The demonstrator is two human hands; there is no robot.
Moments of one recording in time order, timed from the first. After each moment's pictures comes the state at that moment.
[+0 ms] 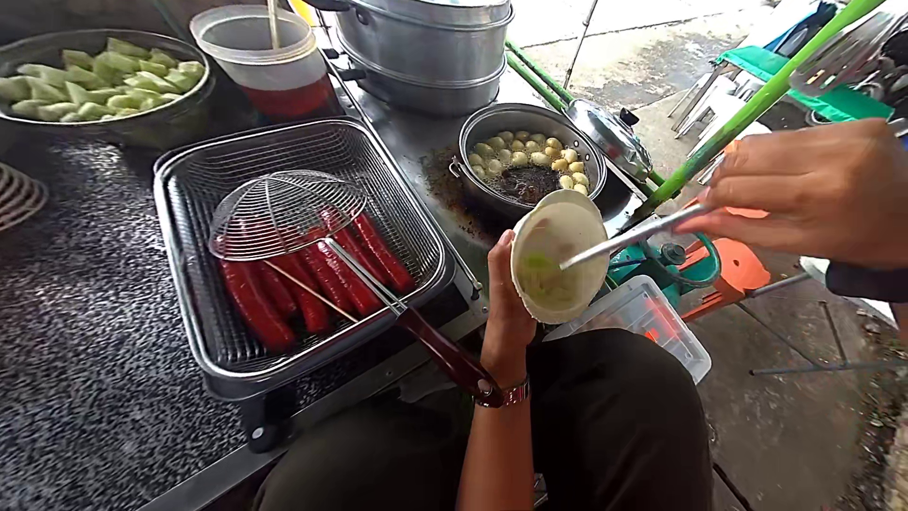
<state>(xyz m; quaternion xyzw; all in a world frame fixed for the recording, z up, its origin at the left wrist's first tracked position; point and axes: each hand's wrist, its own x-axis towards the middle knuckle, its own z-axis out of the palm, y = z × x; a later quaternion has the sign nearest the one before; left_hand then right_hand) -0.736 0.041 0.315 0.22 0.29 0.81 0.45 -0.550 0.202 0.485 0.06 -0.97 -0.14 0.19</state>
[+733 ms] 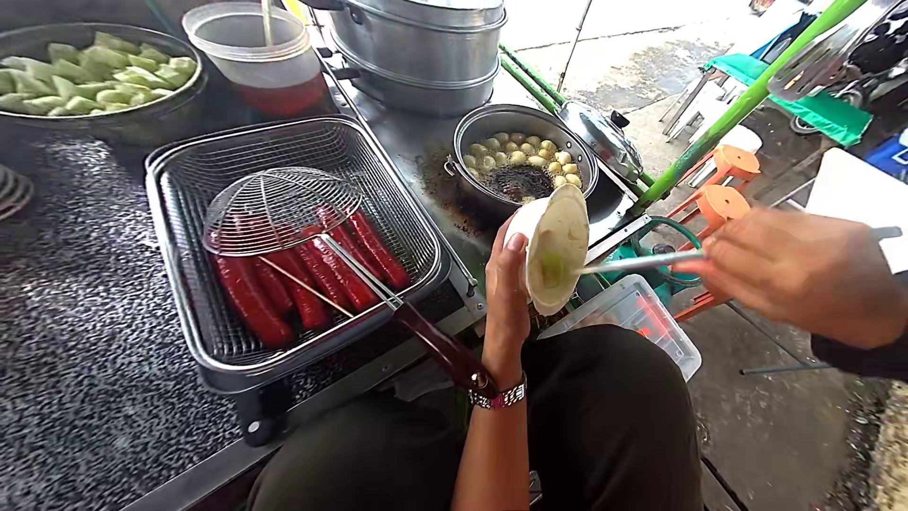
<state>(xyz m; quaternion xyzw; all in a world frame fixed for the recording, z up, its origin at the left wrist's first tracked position) -0.731 0.041 0.314 0.27 0.39 0.80 0.37 -0.503 0.165 0.449 -0.03 -0.95 -0.24 0.20</state>
